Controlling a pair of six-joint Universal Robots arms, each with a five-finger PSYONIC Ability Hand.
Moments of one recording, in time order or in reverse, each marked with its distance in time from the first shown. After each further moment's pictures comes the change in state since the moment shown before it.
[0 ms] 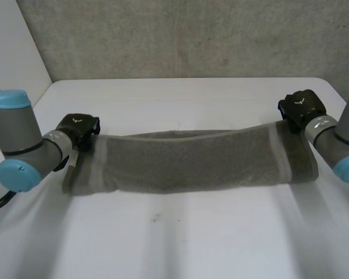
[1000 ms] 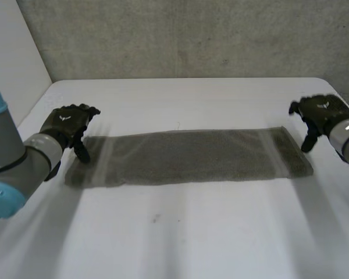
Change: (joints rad) left arm -0.046 0.377 -0.391 0.100 -0.089 -0.111; right arm -0.060 -0.307 0.280 0.139 -0.004 0.156; left_hand -0.997 -1.052 -1.047 -1.048 -1.000; right_hand -0.980 -0.856 -0.857 -0.859 -0.859
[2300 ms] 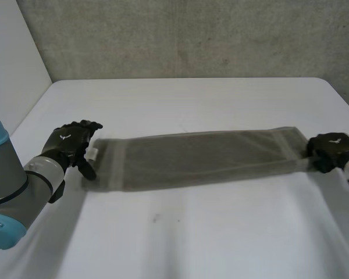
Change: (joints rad) left arm -0.004 0.065 -0.209 0.131 0.000 -0.118; right arm -0.233 0.183 0.113 -0.166 -0.192 -0.053; left_hand 0.000 -0.001 0.000 0.000 0.000; right_hand 0.971 0.852 0.855 0.858 0.852
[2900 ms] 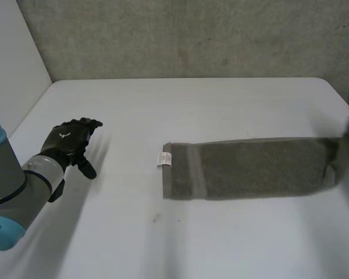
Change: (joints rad) left arm -0.007 0.023 -0.006 -0.001 -0.003 -0.003; right arm -0.031 -0.127 -0.212 0.084 0.058 -0.027; left_hand 0.000 0.000 0.000 0.000 0.000; right_hand 0.004 0.005 0.004 0.000 0.004
